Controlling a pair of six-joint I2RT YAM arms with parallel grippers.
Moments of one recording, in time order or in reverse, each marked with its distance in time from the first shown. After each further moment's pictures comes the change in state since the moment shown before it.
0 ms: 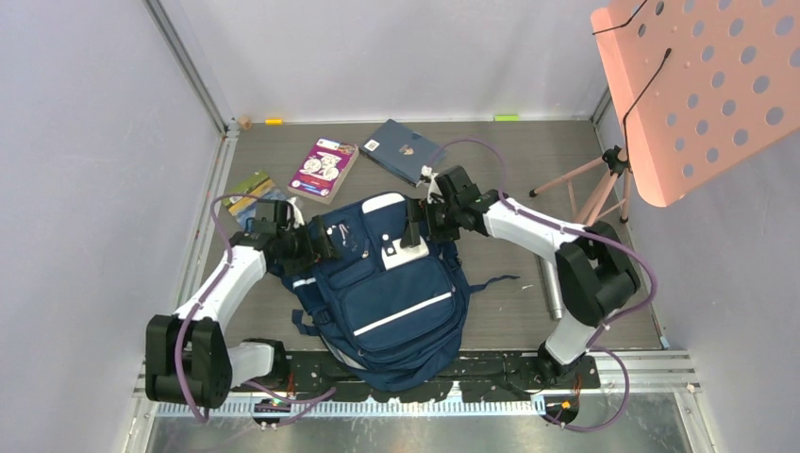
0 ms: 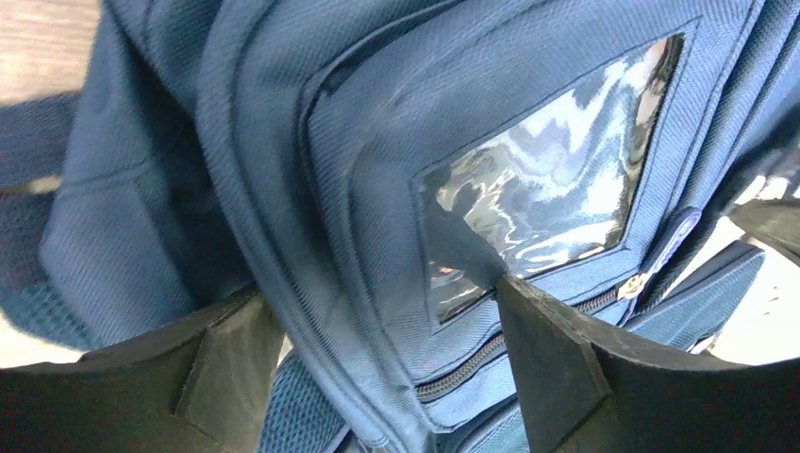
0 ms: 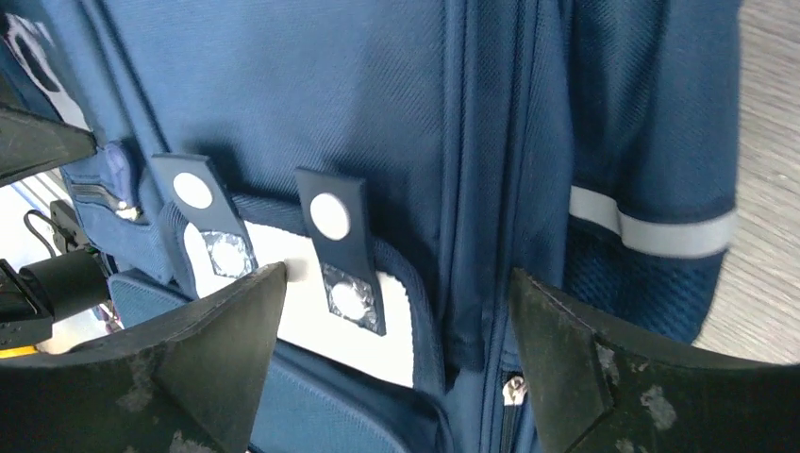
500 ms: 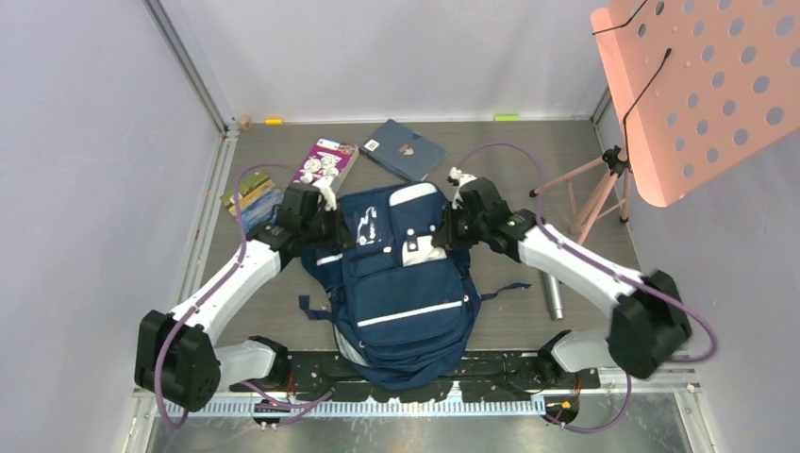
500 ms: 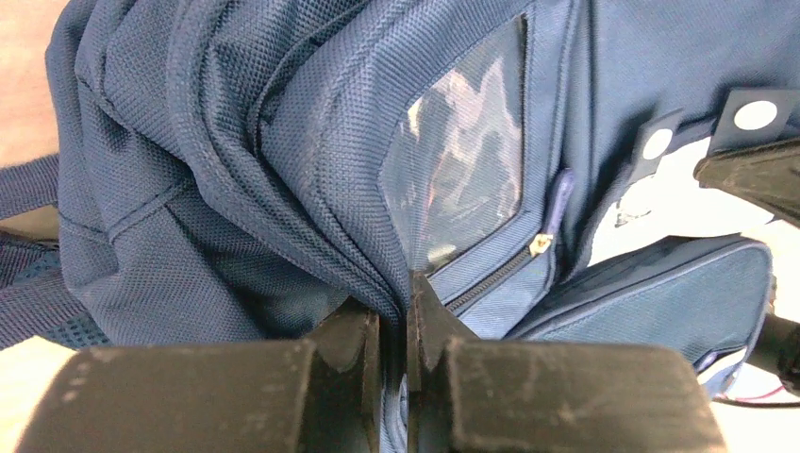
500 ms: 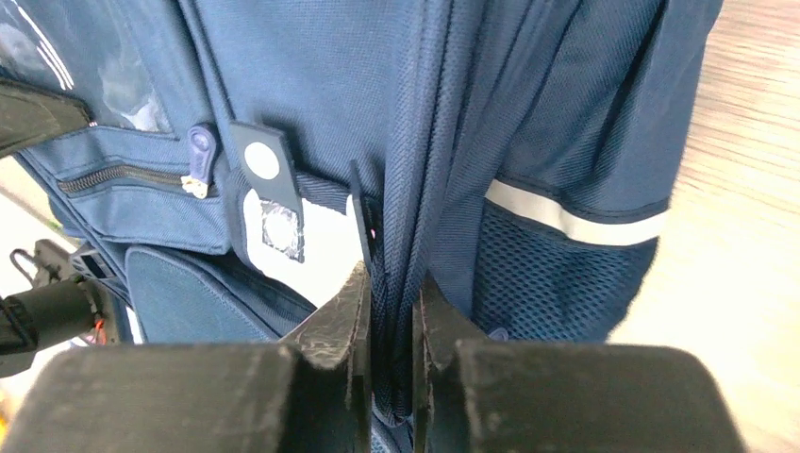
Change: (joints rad) left arm -0.232 0.013 0.076 0.151 -0.056 0.052; right arm 0.005 -0.225 -0.159 0.026 0.124 0.061
